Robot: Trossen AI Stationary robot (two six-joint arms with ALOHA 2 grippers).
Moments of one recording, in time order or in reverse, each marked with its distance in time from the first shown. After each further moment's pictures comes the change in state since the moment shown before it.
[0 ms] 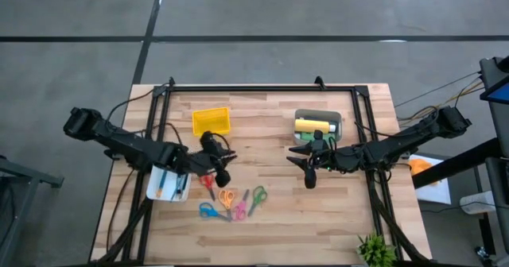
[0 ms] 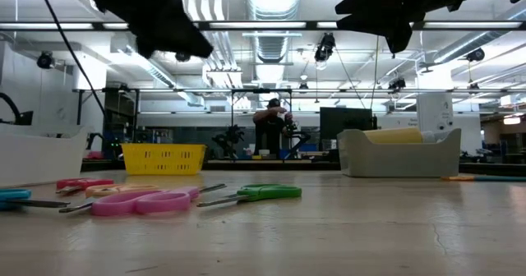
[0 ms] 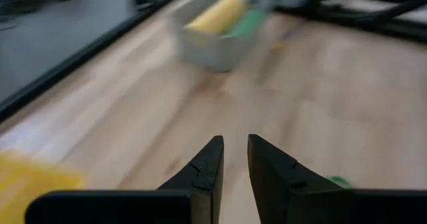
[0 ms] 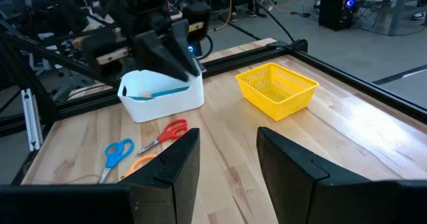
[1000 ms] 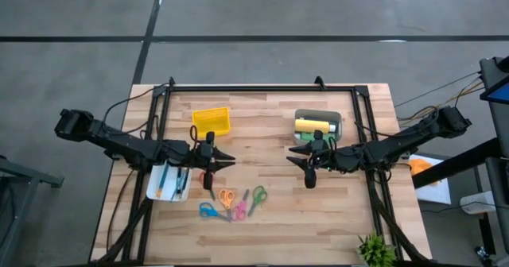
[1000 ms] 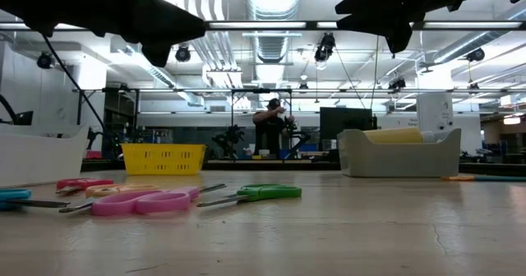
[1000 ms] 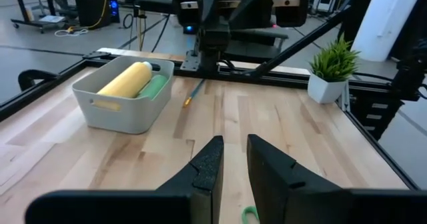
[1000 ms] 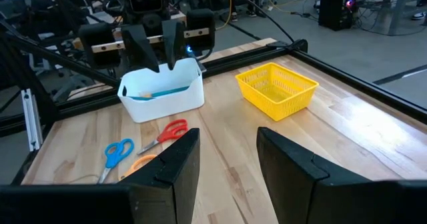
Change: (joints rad) left arm 0.093 -0.155 -0.354 0.659 0.426 0.296; right arm 0.000 0.000 0.000 0.000 0.000 0.000
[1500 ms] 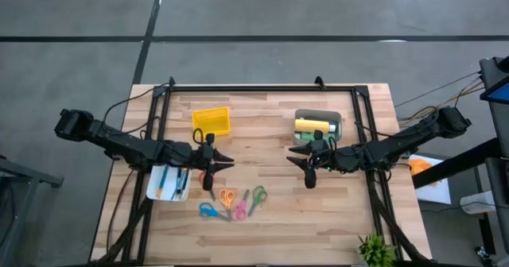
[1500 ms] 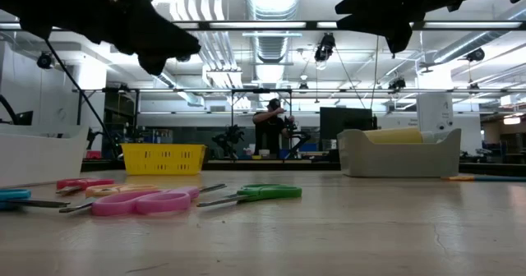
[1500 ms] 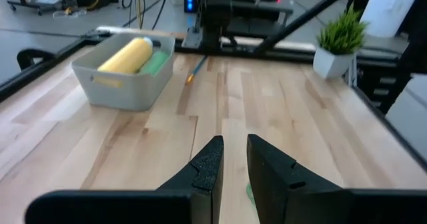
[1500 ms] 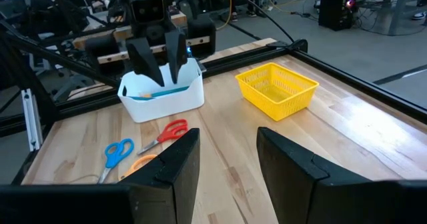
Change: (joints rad) left arm 0.000 0.000 0.000 -0.089 0.000 0.000; right arm 0.000 0.000 0.000 0.000 0.000 0.000
